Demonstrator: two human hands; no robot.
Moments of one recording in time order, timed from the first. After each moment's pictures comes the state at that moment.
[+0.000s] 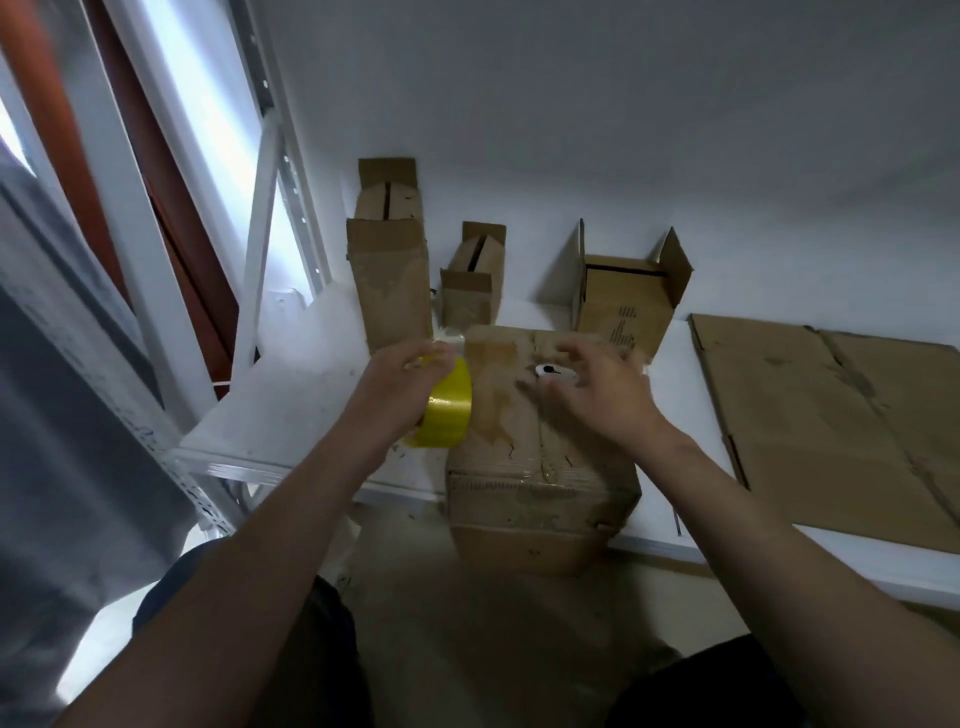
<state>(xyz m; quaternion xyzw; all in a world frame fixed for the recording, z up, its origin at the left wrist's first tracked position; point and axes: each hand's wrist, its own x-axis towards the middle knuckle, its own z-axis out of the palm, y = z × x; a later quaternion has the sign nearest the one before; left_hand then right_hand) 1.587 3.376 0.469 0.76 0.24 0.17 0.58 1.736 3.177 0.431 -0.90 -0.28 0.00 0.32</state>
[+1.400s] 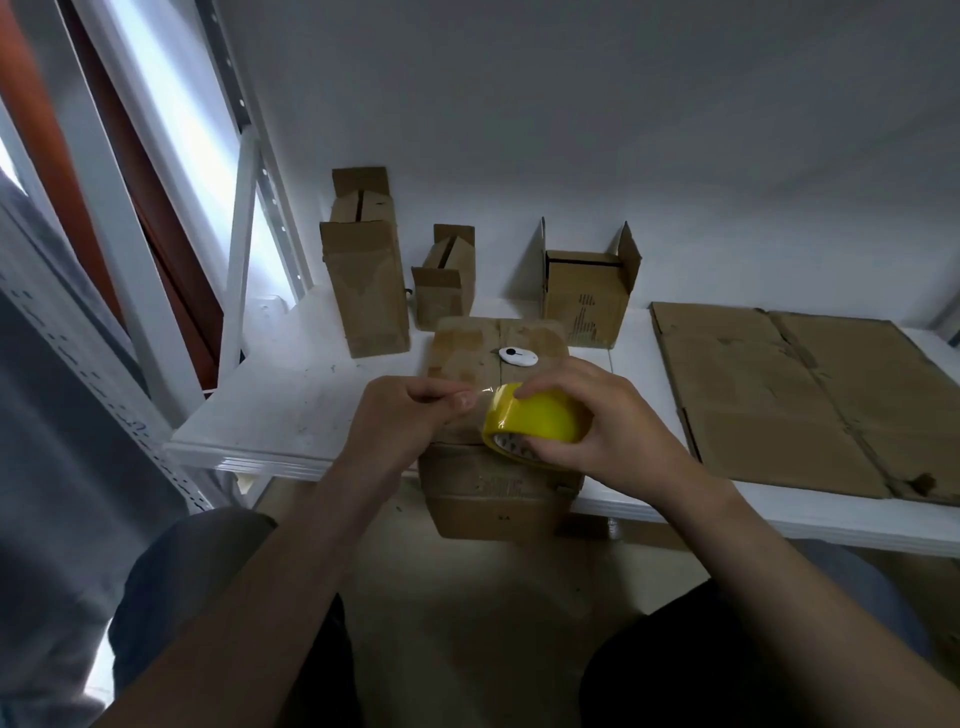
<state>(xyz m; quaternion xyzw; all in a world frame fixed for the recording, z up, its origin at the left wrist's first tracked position) 1.550 3.310 0.454 0.80 0.20 0.18 0.54 1.645 3.093 0.463 -0.79 -0.49 -0.04 0.37</state>
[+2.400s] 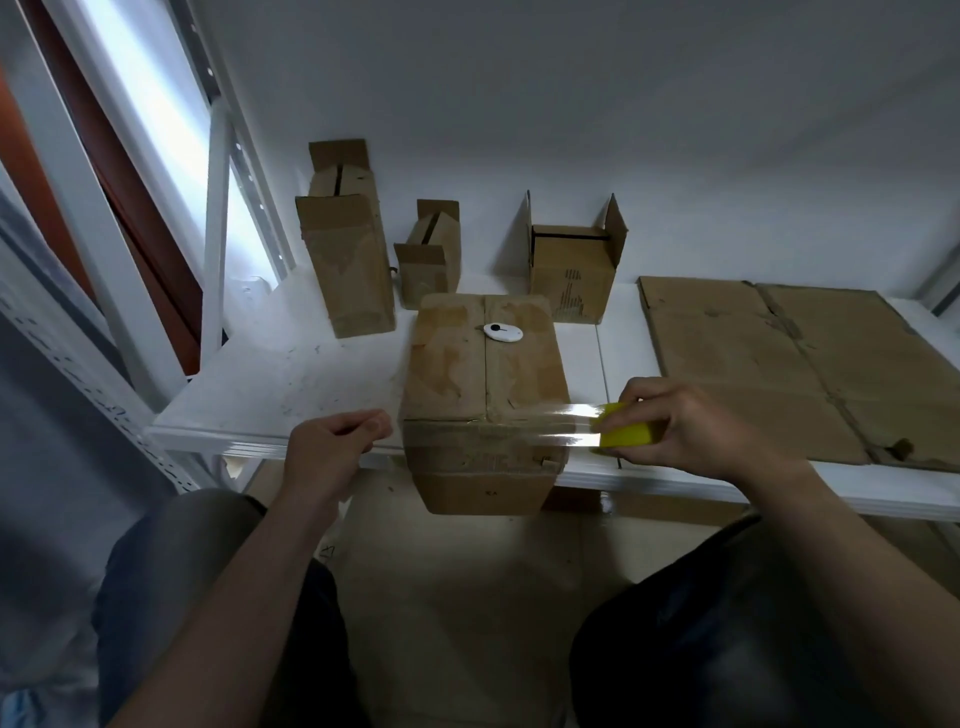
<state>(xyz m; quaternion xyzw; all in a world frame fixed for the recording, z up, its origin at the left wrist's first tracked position) 1.519 3.351 0.383 0.70 0.33 0.19 0.61 1.698 3.000 0.423 -0.82 -0.51 0.01 0.26</state>
